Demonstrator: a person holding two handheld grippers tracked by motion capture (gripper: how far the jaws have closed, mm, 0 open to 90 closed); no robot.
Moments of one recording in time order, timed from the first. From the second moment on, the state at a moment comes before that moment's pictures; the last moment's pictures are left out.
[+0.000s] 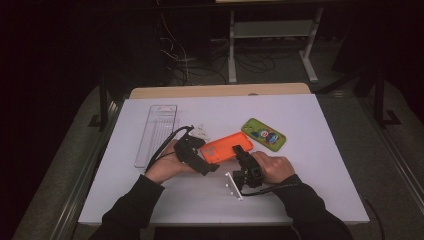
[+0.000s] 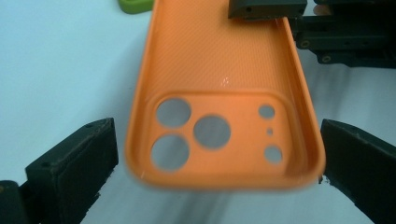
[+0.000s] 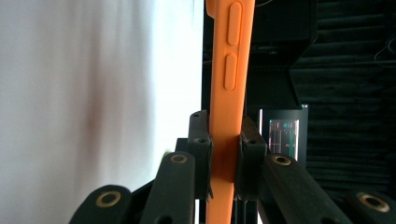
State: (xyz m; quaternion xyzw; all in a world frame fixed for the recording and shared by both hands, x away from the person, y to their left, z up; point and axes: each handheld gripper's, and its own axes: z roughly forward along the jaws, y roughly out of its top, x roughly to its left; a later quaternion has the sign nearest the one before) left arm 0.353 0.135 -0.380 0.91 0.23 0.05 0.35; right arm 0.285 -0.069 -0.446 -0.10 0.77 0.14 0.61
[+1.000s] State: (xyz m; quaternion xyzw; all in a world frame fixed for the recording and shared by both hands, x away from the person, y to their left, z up) left arm 0.359 0.157 -0.379 0.90 0.25 0.06 0.35; right arm 0.301 -0.084 -0.426 0.02 0.82 0.22 0.52
